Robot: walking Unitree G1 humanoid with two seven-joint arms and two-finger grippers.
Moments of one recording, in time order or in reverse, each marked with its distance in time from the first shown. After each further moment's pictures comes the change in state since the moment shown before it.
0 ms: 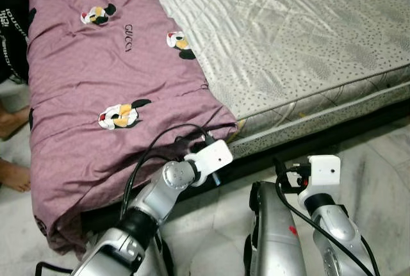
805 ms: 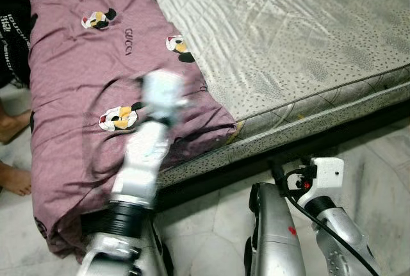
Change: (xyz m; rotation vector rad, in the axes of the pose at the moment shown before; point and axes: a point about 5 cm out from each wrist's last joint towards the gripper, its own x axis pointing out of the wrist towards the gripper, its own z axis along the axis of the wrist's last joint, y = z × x) left arm -0.065 0.100 0.013 -0.376 -0.190 0.824; right arm -0.008 0.001 0.004 0.156 0.001 0.158
